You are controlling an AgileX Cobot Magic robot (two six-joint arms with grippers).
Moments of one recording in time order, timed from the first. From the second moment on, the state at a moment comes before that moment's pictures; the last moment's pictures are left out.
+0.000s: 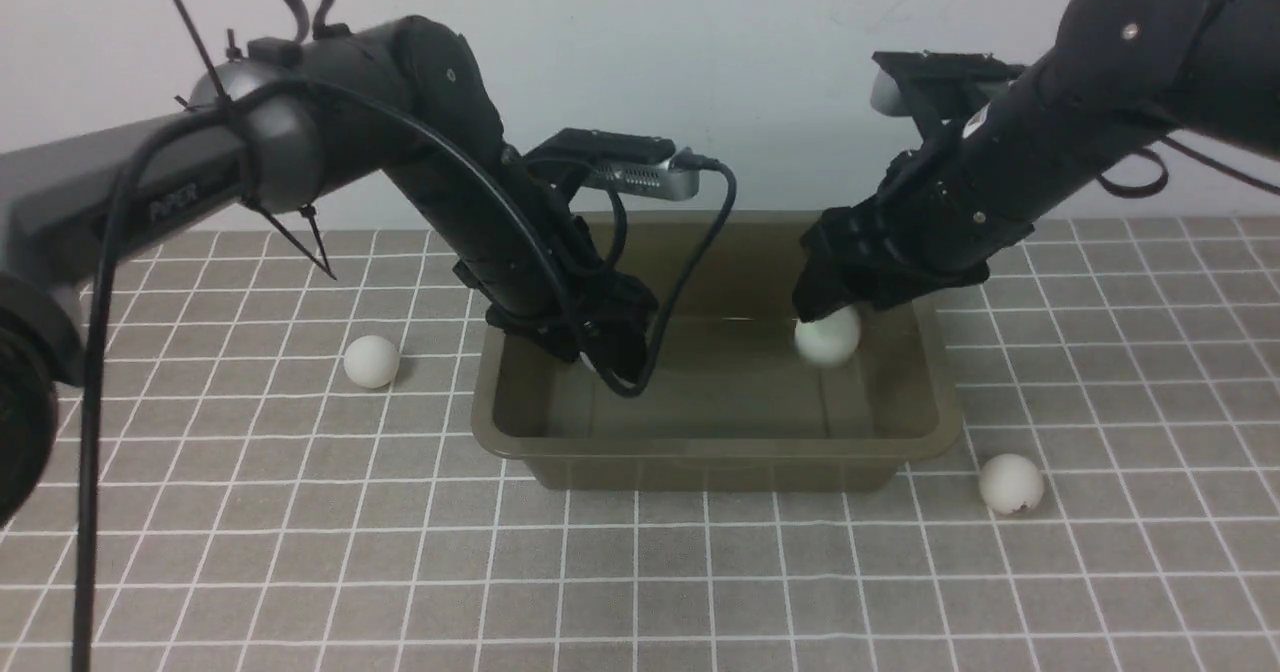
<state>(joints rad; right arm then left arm) 0.31 1.86 -1.54 0.38 1.02 -0.15 -0.36 2.05 -1.68 -0.40 1.02 0.32</state>
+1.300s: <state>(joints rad) 0.06 1.86 -1.07 0.43 0.80 -0.22 -0.02 2.23 -1.72 -0.36 0.97 0.38</state>
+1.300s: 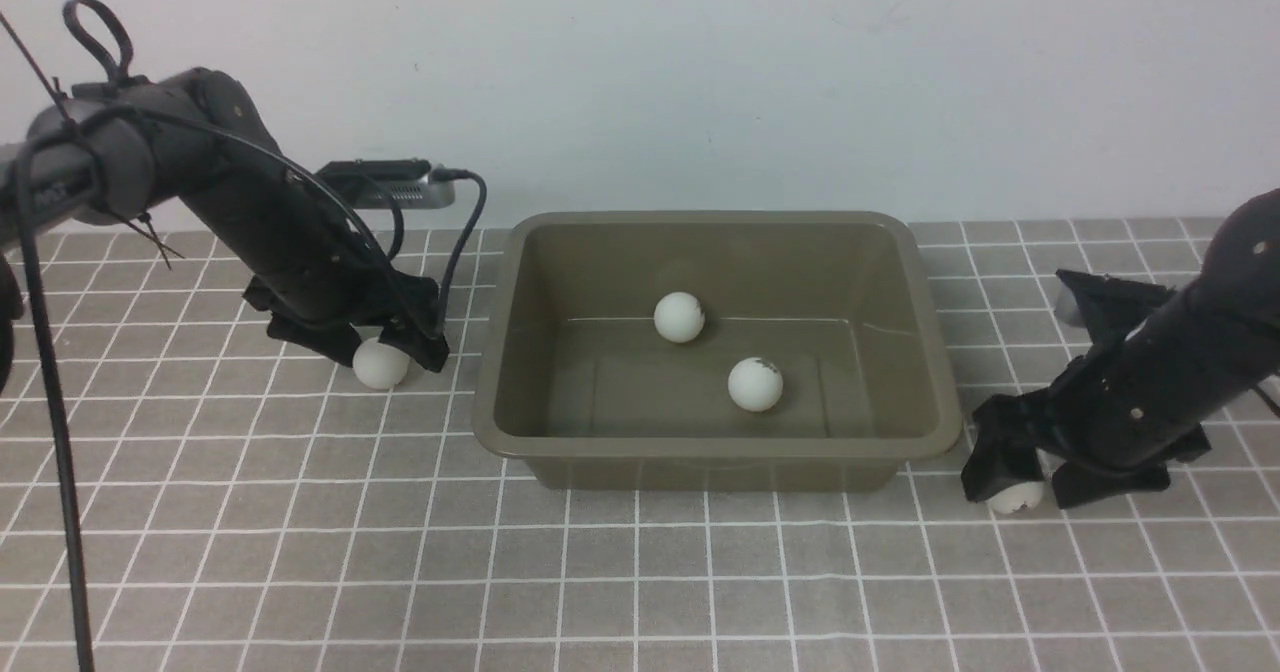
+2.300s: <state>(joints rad) 0.34 1.97 -1.60 0.28 1.07 -0.08 -0.35 2.22 -1.98 -0.37 1.22 0.37</state>
